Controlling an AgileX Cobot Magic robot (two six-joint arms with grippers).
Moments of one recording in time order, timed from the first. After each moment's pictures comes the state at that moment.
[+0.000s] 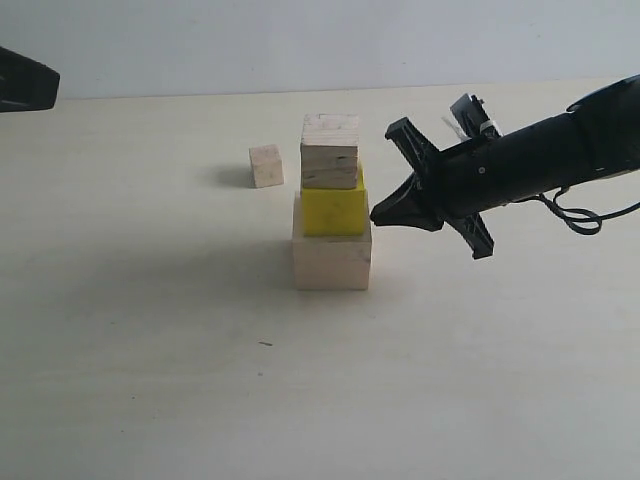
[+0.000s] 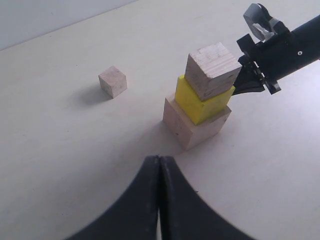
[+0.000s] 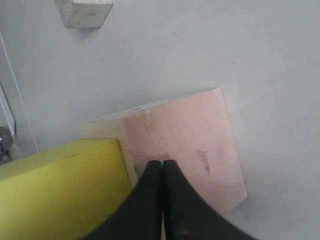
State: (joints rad) left arm -0.50 0.98 -0.95 -0.20 0.74 0.18; right arm 0.19 1.96 -0.98 1.42 0.75 -0.56
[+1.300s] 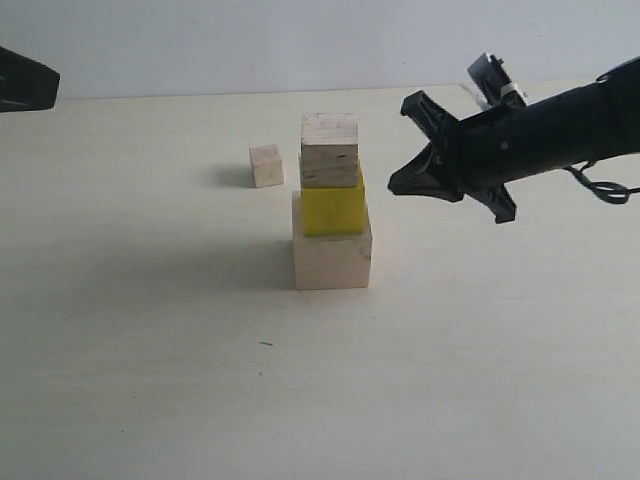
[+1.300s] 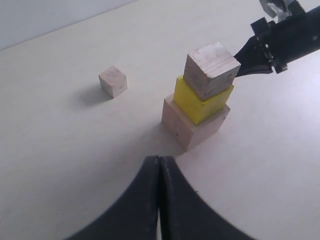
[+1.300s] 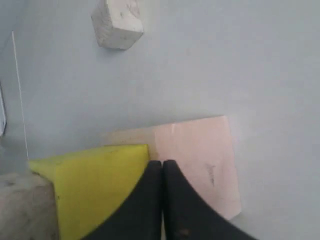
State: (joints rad) left arm -0.50 0.98 -0.95 -0.20 0.74 0.18; right arm 0.16 1.87 -0.98 1.38 0.70 -0.66
